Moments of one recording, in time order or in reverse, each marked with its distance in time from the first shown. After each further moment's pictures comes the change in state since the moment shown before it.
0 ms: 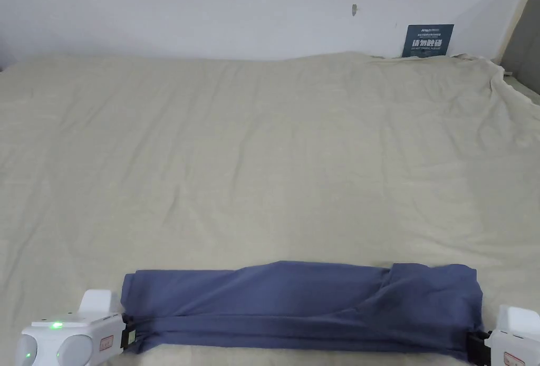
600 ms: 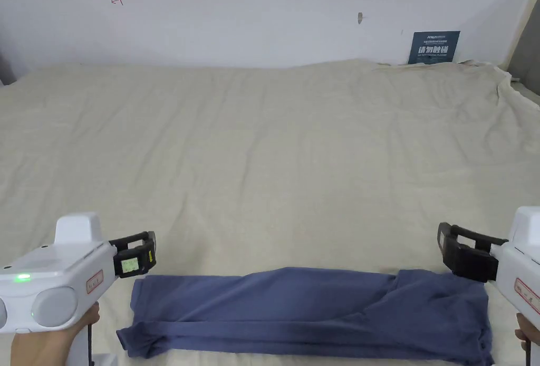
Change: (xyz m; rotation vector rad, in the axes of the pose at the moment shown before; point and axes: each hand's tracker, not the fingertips) left arm 0.022 0.082 0.129 0.436 0.036 0.057; right arm -0.079 0.090 0.132 0.550 0.030 0.157
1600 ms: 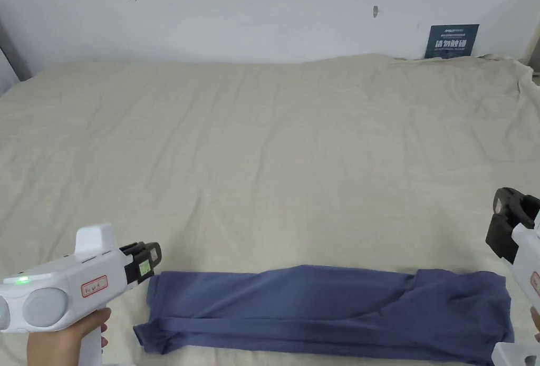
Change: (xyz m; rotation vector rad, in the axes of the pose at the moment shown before) left arm -0.042 -0.024 -0.031 -0.164 -0.269 0.186; right arm -0.021 0.005 0.009 0.157 -0.062 -0.005
